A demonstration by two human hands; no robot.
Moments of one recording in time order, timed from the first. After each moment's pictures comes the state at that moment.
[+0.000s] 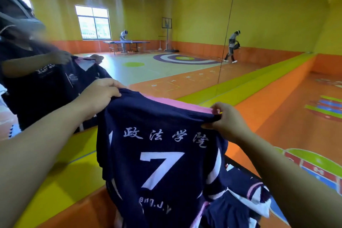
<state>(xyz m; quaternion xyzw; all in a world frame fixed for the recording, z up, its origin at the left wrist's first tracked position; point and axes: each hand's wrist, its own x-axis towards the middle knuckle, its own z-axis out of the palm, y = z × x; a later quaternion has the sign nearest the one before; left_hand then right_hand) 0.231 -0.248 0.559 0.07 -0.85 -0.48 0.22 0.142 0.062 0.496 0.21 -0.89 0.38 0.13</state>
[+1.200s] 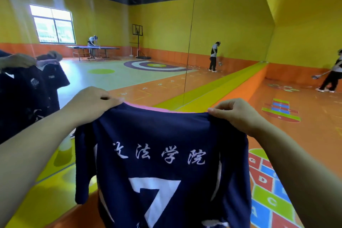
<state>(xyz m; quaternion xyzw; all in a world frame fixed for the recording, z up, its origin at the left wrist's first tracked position) 0.151 -0.161 0.584 0.00 -0.94 -0.28 0.22 0.119 0.188 0.574 0.15 -0.89 0.42 0.08</state>
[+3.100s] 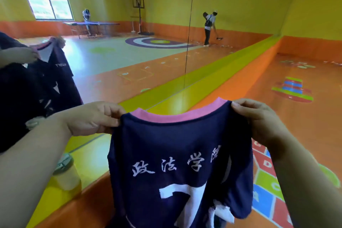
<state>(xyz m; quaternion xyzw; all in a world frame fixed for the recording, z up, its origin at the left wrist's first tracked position) 0.009 -0.141 0.499 -0.04 -0.79 -0.59 -0.13 0.003 0.248 0.515 0.13 -0.65 0.74 -0.05</state>
